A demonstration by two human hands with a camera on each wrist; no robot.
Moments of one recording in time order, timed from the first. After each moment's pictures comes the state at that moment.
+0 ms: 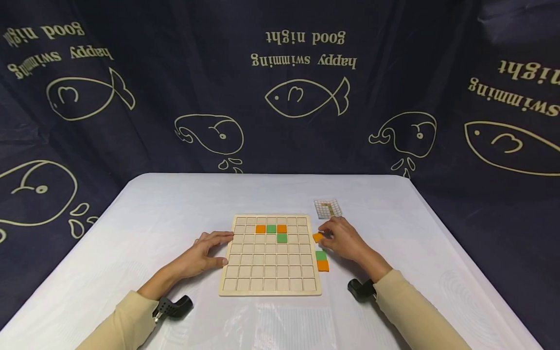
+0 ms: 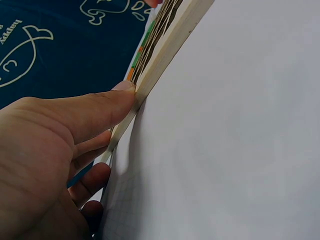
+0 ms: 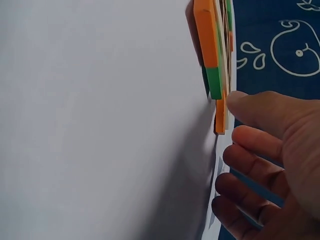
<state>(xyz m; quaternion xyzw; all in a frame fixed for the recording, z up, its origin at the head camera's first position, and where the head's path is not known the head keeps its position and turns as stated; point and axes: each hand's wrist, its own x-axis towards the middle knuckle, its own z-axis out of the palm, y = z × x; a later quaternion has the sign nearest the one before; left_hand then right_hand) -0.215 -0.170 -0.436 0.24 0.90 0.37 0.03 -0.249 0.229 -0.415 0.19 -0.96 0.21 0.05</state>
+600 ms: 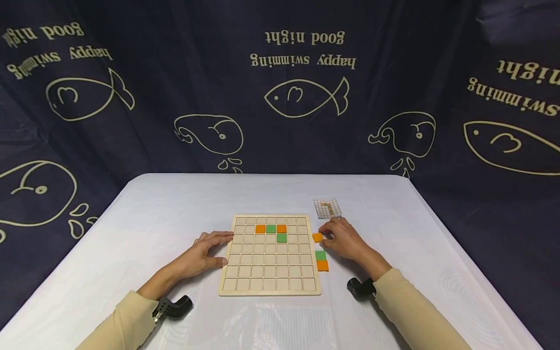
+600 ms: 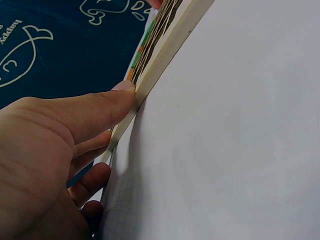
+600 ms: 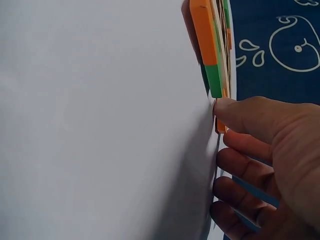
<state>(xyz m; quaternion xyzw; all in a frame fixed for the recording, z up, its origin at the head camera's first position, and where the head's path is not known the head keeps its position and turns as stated) -0.215 -0.170 -0.436 0.24 0.90 0.37 0.03 -0.253 0.231 -0.417 0.19 -0.96 0.19 0.02</state>
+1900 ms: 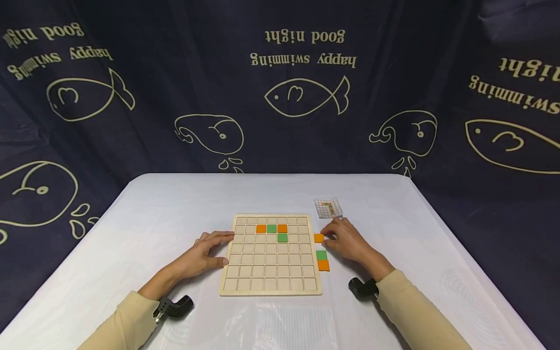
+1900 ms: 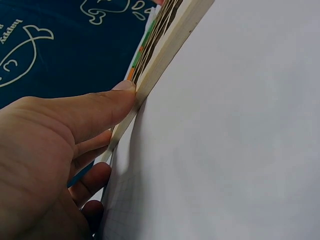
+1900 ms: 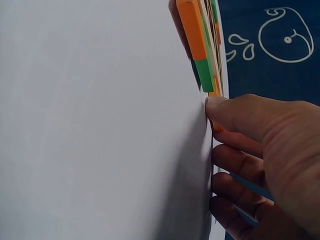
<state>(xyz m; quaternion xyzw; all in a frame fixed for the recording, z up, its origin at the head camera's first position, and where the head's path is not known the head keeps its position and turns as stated) -0.214 -0.170 -0.435 0.24 0.90 0.37 0.04 -0.252 0.236 -0.421 0.18 -0.96 0.20 0.02</state>
